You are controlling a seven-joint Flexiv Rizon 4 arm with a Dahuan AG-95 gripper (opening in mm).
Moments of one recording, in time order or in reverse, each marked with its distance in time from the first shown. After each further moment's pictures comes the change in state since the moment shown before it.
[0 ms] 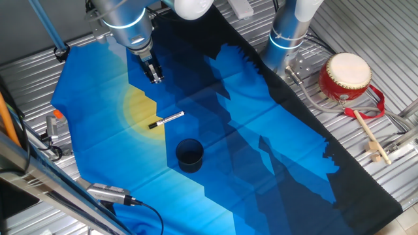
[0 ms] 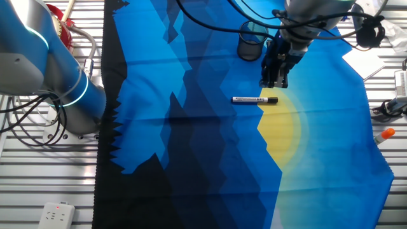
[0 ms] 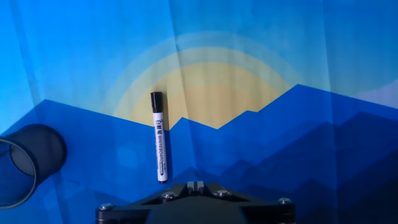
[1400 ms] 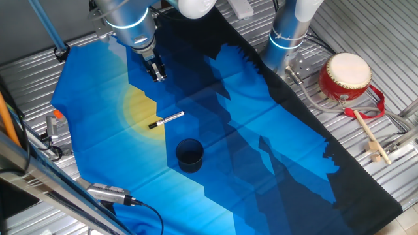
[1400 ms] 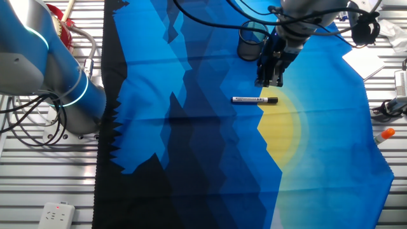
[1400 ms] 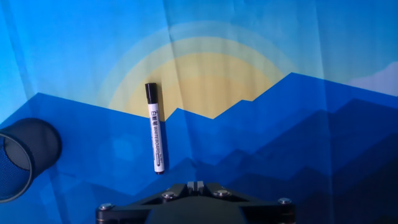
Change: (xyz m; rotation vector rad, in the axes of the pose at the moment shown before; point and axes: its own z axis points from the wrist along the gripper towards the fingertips) arm 0.011 -0.001 -0.002 0.019 0.019 0.024
